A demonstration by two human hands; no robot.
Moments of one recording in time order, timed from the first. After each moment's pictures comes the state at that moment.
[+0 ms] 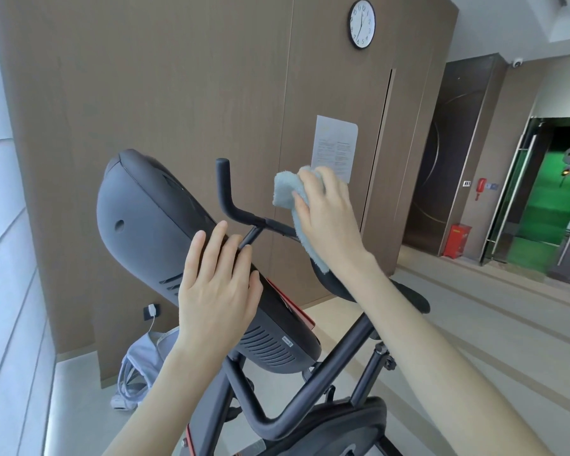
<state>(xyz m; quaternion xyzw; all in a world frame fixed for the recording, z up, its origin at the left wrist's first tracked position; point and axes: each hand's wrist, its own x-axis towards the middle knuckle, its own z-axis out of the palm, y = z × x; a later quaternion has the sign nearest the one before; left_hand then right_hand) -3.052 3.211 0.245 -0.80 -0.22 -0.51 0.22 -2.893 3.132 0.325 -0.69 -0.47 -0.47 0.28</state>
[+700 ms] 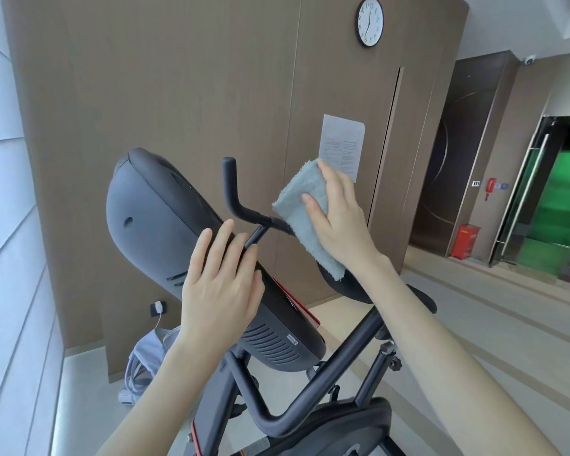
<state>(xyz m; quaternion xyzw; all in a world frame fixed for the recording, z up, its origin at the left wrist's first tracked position) -3.052 3.218 0.243 -0.80 -0.19 -0.51 0.24 -2.879 3.125 0.319 -0.67 -0.52 -0.33 0.42</state>
